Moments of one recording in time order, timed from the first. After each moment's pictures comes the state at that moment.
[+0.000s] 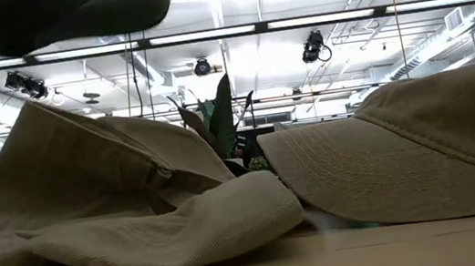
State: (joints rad) left arm -0.24 1.28 1.60 -1.57 -0.18 -0.22; right arm -0.17 0.98 1.22 -0.68 -0.18 0.40
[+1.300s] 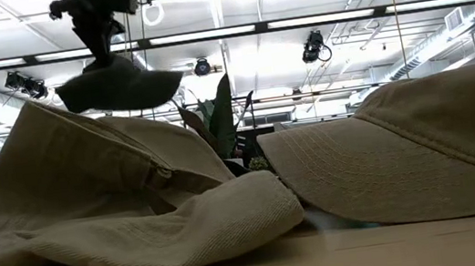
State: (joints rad) left arm 0.55 1.41 1.70 -1.57 -0.20 0.58; right arm -0.17 0.98 1.22 -0.68 -0.18 0.41
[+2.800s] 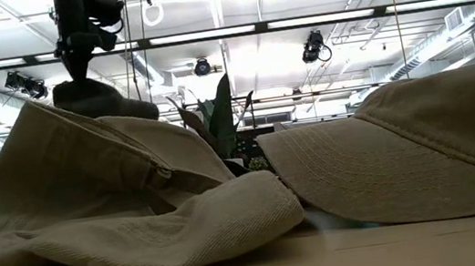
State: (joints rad) left arm 1.02 1.43 1.69 -1.57 -0.22 0.32; right arm -0.17 0.98 1.22 -0.68 -0.17 0.46
